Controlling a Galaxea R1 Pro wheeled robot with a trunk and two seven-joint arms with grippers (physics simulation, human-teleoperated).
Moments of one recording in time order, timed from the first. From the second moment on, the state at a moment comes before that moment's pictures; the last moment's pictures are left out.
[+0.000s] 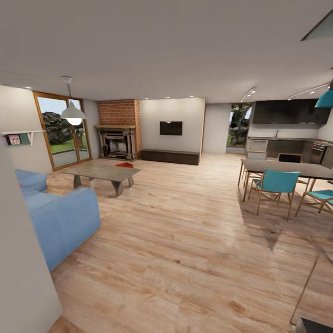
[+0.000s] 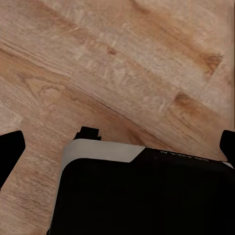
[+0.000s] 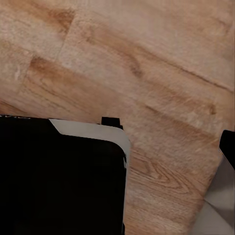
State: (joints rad) left arm -0.24 -0.02 0.03 0.00 0.18 -0.04 0.03; right arm -0.14 0.00 0.29 0.03 -0.19 -0.18 -0.04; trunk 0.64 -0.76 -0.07
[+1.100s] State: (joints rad) left arm -0.24 -0.02 0.03 0.00 0.18 -0.05 0.03; right arm -0.14 0.00 0.29 0.03 -0.19 -0.18 -0.04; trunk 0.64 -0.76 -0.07
